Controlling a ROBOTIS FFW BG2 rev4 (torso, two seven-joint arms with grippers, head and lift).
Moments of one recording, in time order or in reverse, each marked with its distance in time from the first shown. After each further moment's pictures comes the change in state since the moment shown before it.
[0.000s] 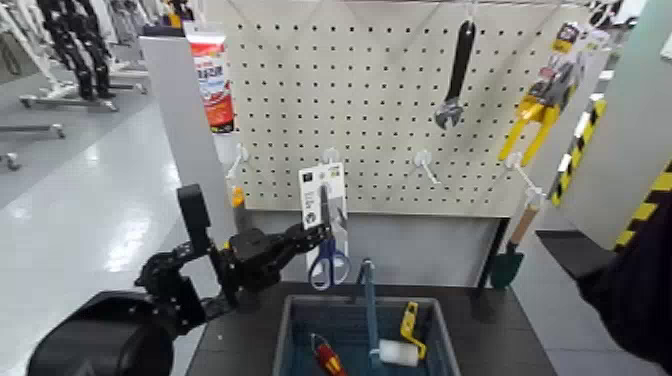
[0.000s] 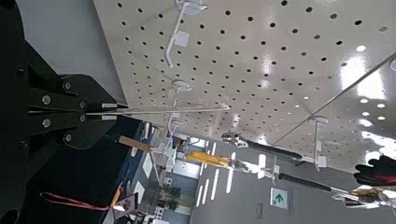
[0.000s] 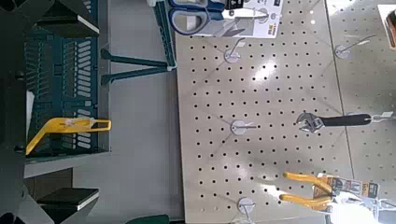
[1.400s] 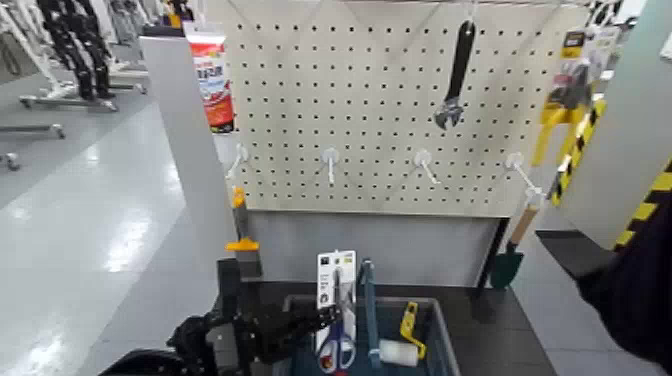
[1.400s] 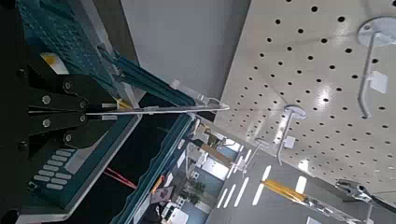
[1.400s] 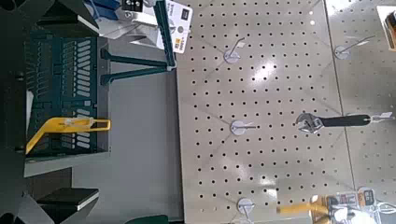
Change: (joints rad) left arm 0.016 -0.012 -0.104 0.295 -0.032 -0.033 -0.048; right arm -0.005 -0.003 0.000 0.008 -0.001 -0.006 0.003
